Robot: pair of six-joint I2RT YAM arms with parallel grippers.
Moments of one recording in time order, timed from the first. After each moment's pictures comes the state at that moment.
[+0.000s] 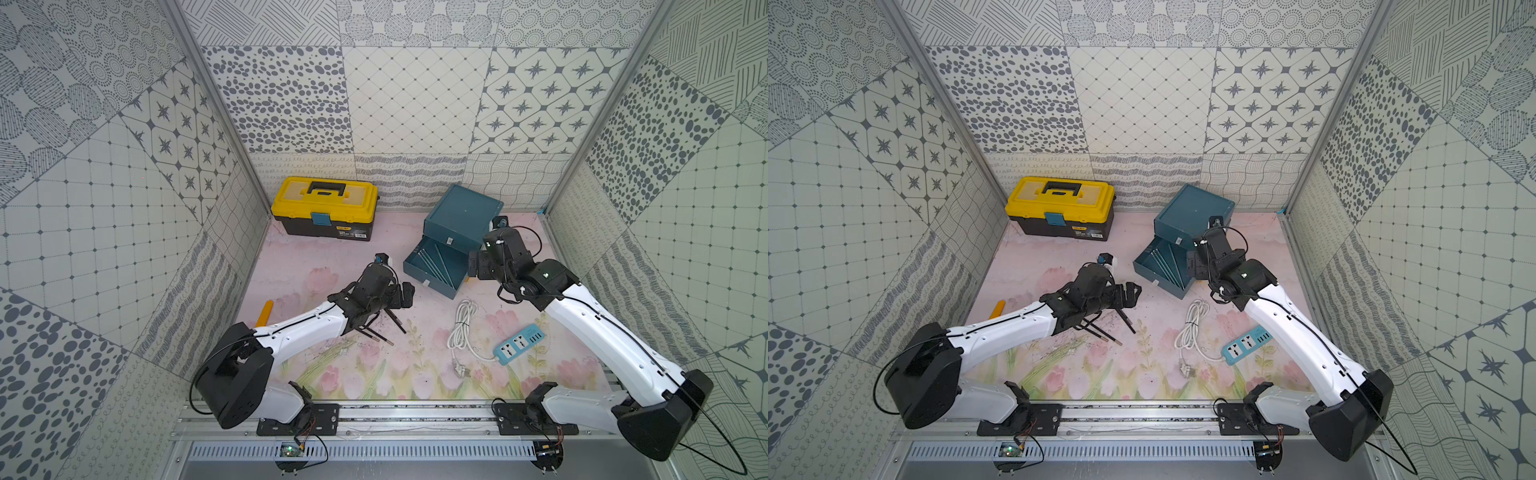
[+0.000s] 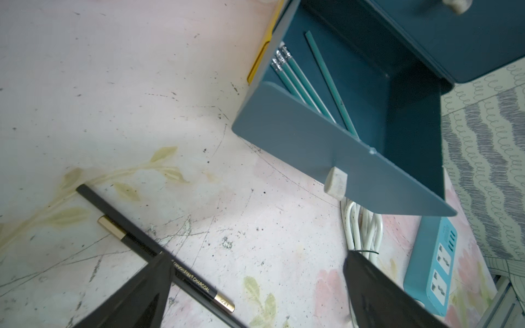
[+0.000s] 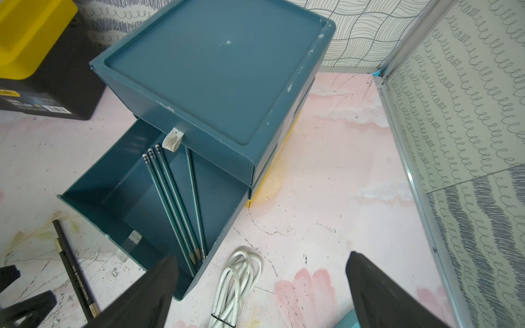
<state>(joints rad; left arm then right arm) -0.69 1.45 0.86 -0.07 -0.05 -0.56 0.58 1.21 1.26 -0.81 0.53 0.37</state>
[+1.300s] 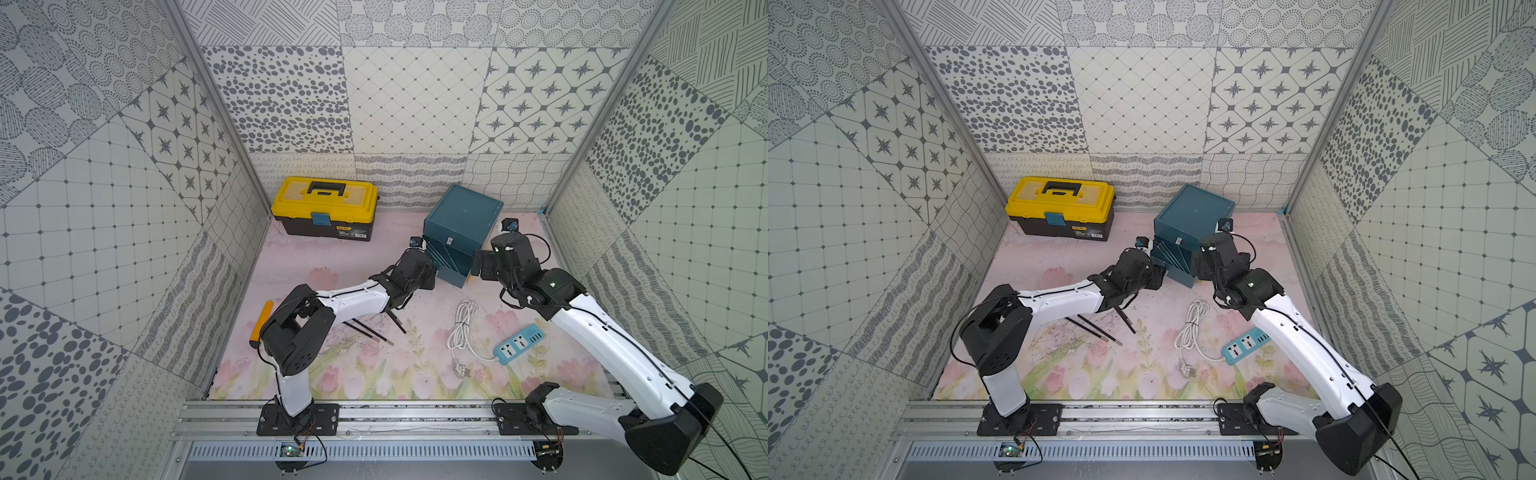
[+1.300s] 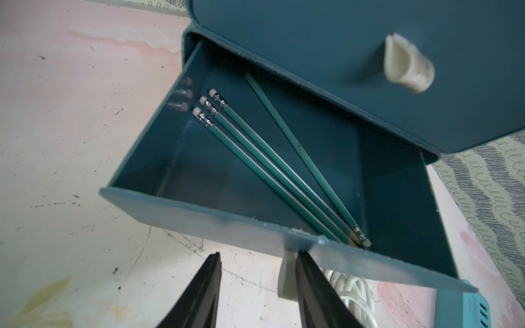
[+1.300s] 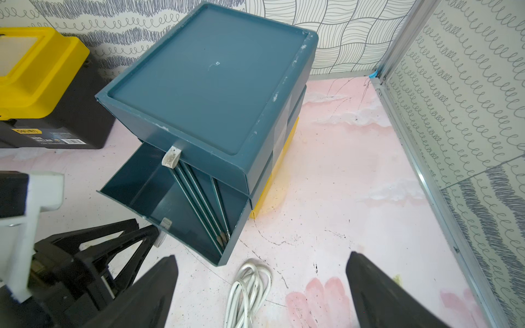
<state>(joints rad) -0.76 1.85 1.20 0.09 -0.15 -0.51 0.56 1.15 1.19 -0.73 0.51 0.41</state>
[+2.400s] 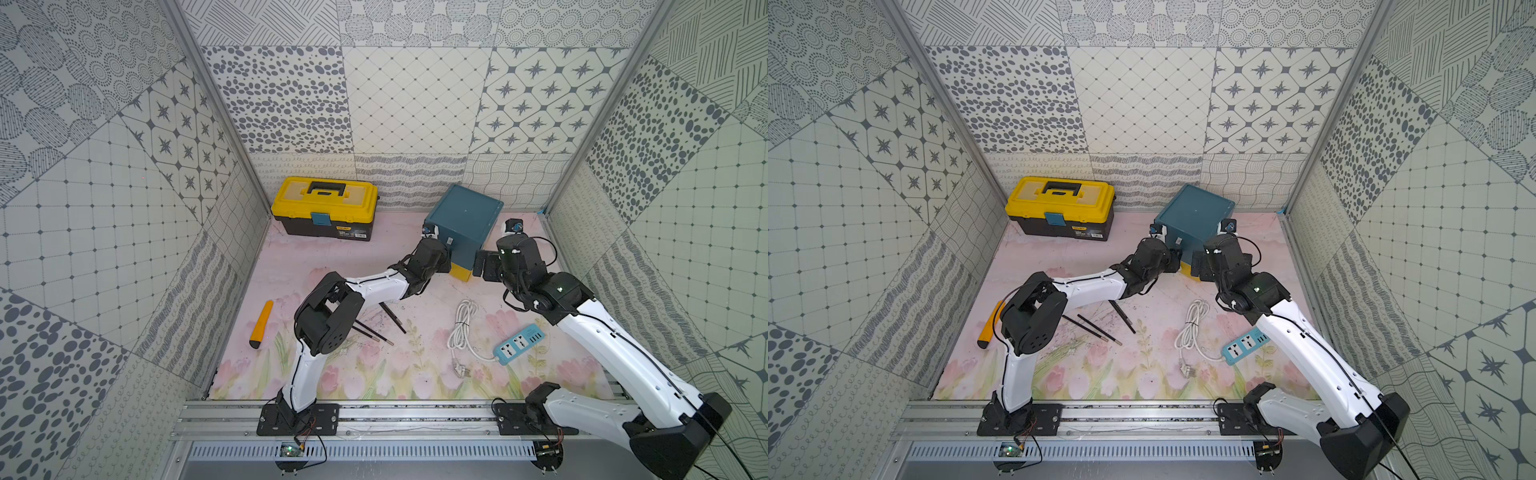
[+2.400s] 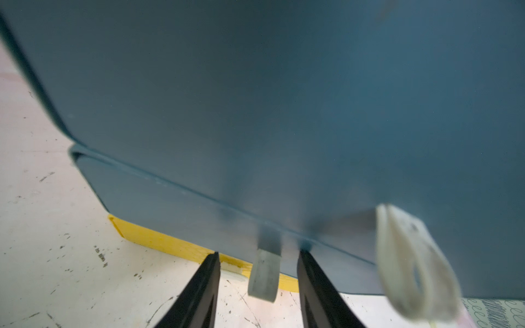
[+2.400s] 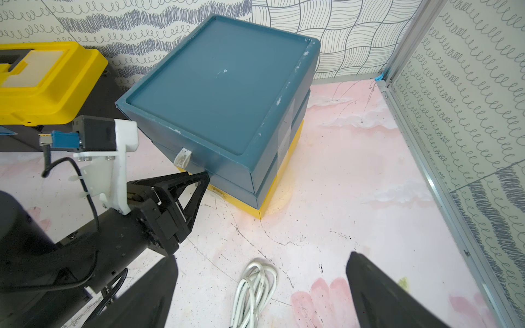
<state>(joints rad) -0.76 2.09 1.47 0.20 -0.18 -0.56 0.56 1.12 1.18 -0.72 0.49 0.42</state>
